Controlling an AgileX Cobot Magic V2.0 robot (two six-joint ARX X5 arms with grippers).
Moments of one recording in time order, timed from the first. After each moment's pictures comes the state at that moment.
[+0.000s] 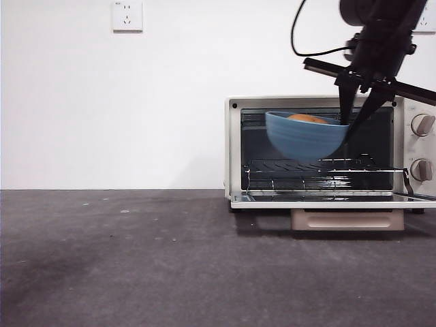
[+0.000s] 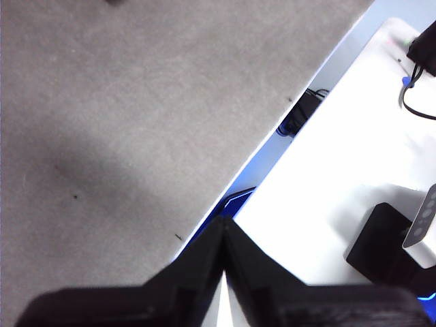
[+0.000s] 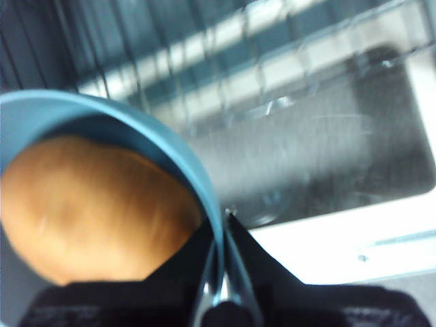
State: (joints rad) left arm -0.82 0.64 0.93 -1.15 0.16 -0.09; right arm 0.22 1.75 1.51 -0.88 -0.17 0.63
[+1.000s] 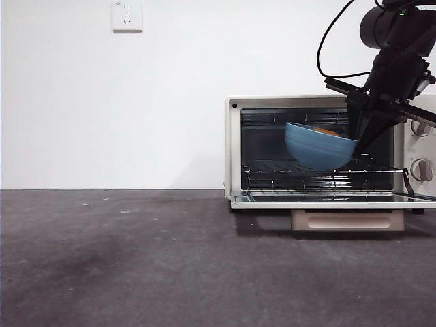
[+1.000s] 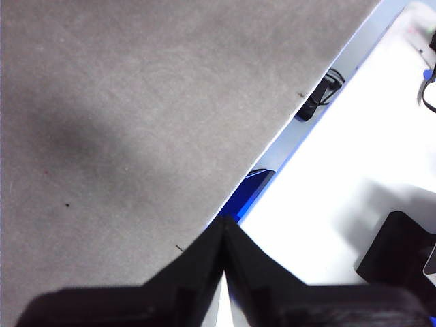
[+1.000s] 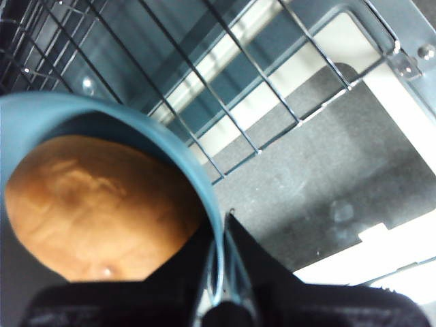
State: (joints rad) left arm -0.82 0.79 0.93 -1.07 0.16 -0.09; right arm 0.12 1.83 1.52 -0.82 -0.23 0.90
